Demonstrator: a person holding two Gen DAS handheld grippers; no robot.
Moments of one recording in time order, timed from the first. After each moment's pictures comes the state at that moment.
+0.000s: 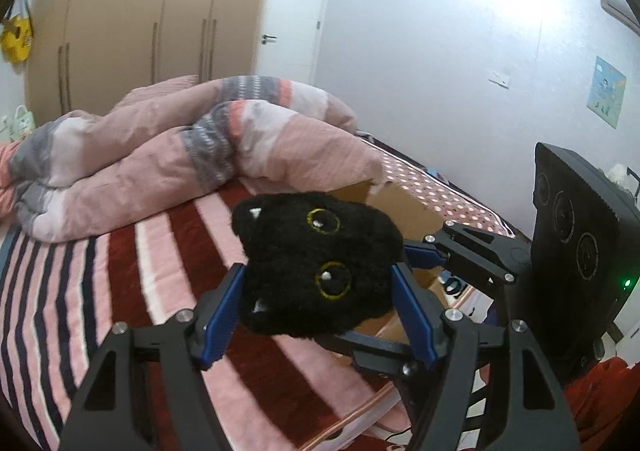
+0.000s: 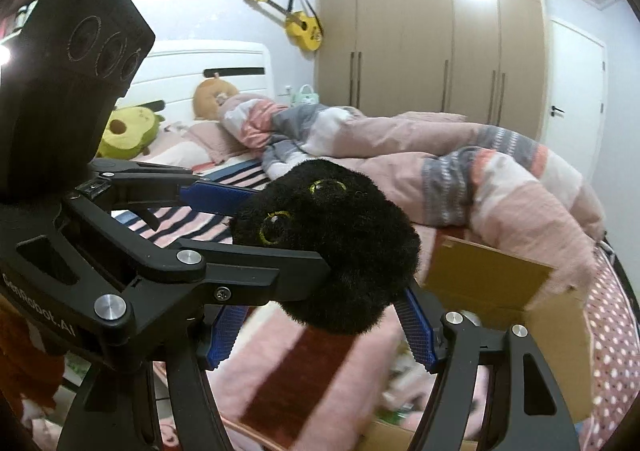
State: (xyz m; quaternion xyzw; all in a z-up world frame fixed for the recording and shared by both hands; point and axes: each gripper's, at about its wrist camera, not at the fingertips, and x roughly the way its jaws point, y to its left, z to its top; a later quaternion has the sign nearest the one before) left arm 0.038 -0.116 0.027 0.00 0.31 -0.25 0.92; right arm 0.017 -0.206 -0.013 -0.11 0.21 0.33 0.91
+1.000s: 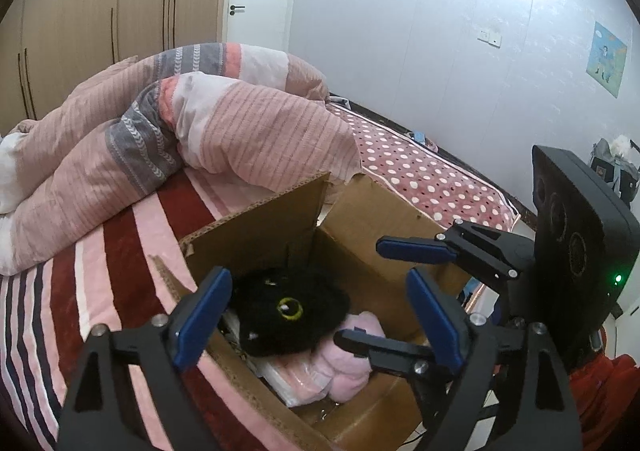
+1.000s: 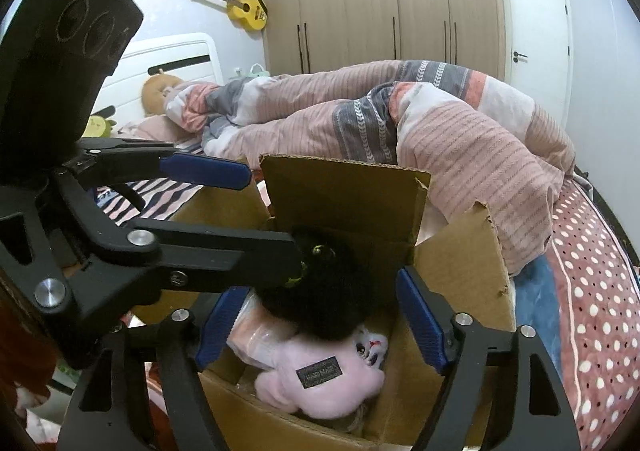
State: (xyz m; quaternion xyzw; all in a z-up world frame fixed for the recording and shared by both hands) left arm 0.114 -0.220 -0.003 0.03 0.35 -0.28 0.89; right arm 0.094 -0.342 -0.053 -0.06 0.28 0.27 0.92
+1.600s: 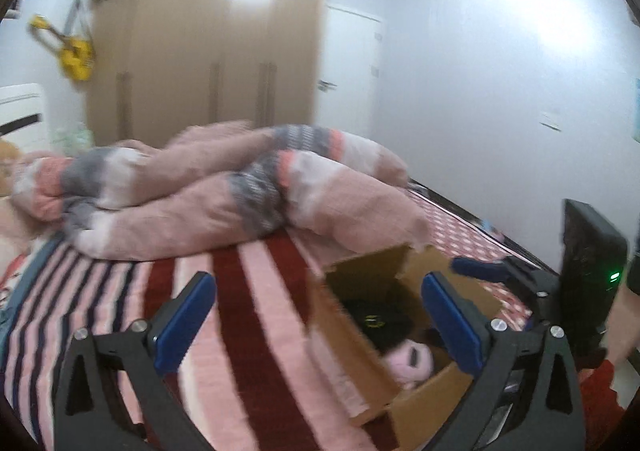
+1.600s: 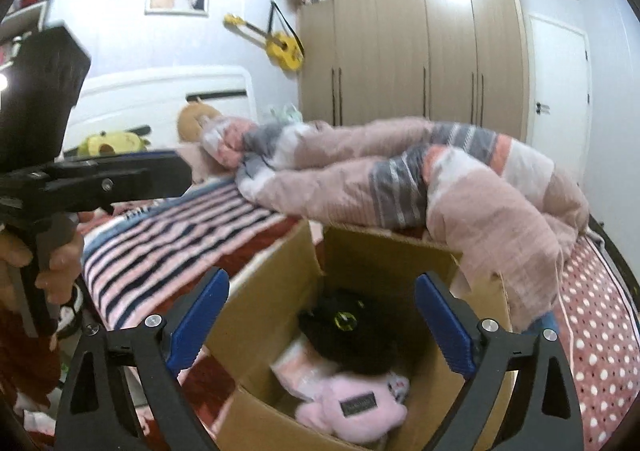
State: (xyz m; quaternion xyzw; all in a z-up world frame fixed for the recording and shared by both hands) left arm 0.029 -0.132 0.045 -0.02 0.21 -0.11 0.97; right arm 0.058 -0.328 -0.018 -0.07 0.19 0.32 0.92
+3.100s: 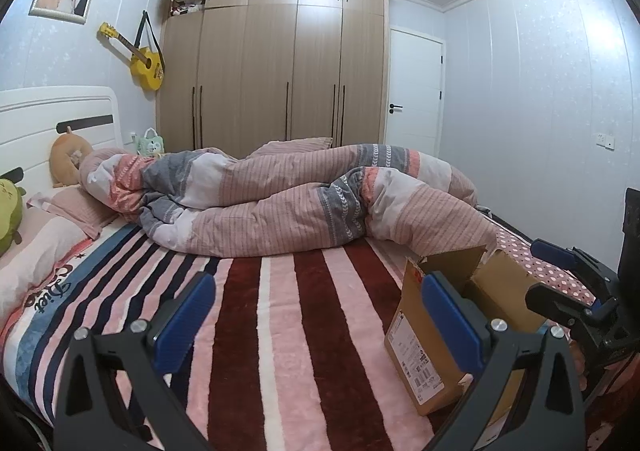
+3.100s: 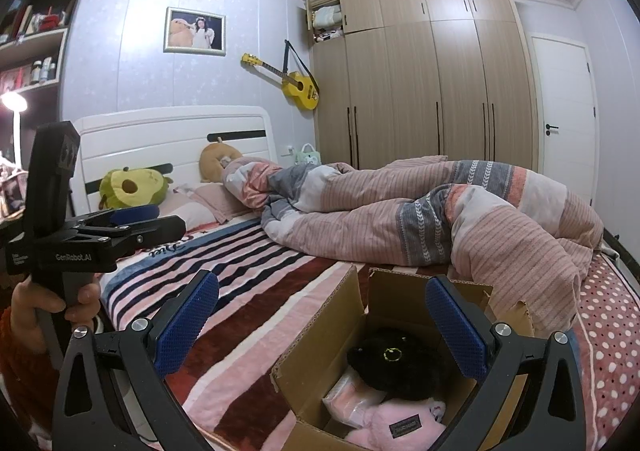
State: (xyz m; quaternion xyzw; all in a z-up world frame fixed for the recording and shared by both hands) left arm -0.013 -0.082 0.034 -0.03 0.18 0.01 0.98; right arm 0.030 -0.312 0.003 -0.04 0.12 0.36 0.93
